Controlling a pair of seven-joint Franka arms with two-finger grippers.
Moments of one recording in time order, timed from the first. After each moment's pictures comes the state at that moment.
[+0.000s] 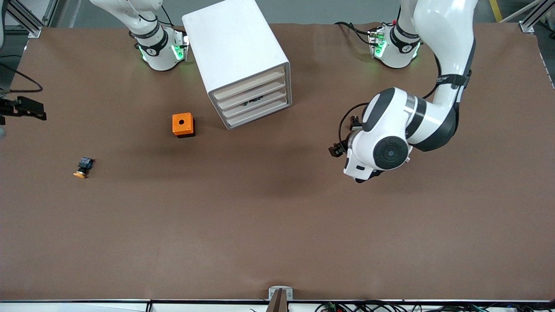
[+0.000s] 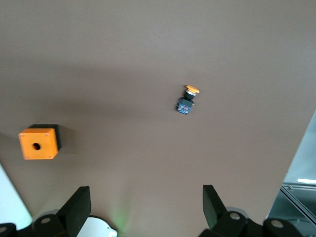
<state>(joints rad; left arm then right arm) -0.42 0.55 -0.05 -1.44 -0.20 1.55 -0.95 -0.10 0.12 -0.04 -1.53 -0.16 1.46 -0.30</state>
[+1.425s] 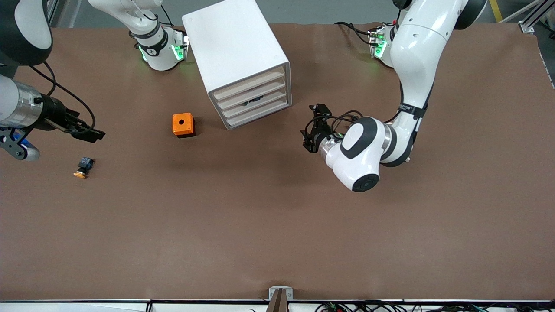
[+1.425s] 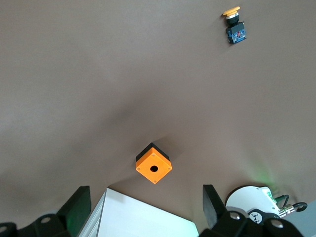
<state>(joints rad) -0.44 0.76 -0.05 -1.34 -0.76 1.37 -1.88 0.04 0.14 -0.01 -1.52 0.07 1.43 0.68</state>
